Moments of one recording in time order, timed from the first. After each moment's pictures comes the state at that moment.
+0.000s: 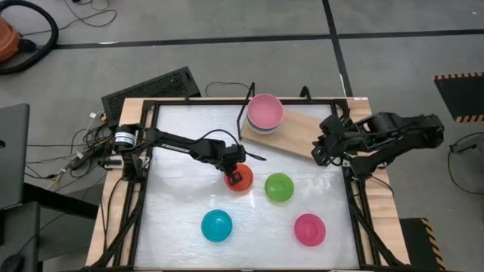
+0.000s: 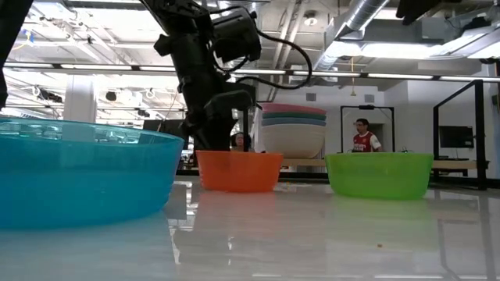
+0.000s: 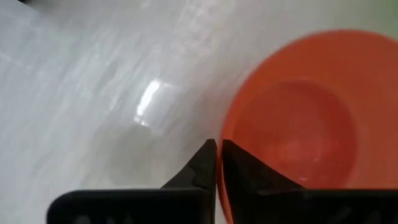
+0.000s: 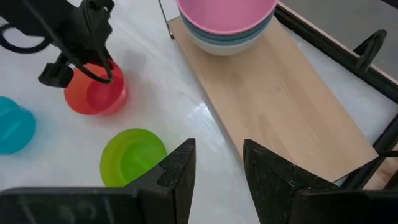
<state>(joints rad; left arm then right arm) 0.06 1.86 1.19 -0.49 -0.10 -0.43 0.23 1.12 1.45 -1.45 0.50 0.95</state>
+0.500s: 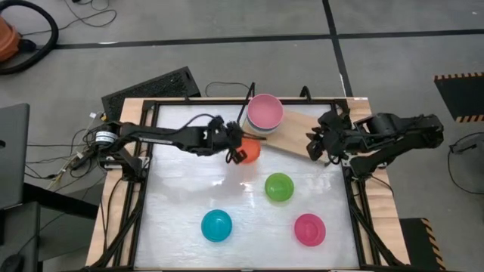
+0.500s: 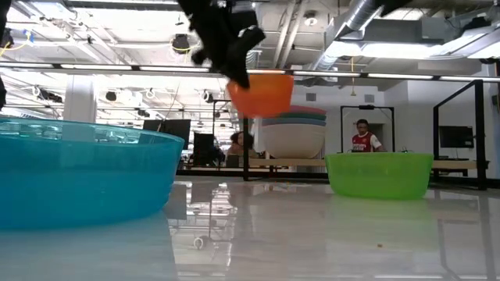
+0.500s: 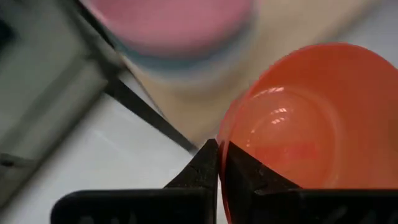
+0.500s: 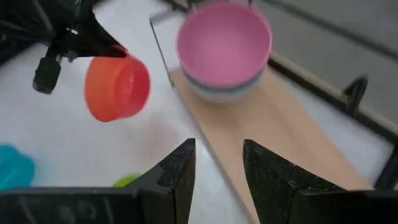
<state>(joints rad) 0.06 1.67 1.33 -0.51 -0.54 -0.28 0.24 1.13 1.43 -1.31 0.67 0.89</state>
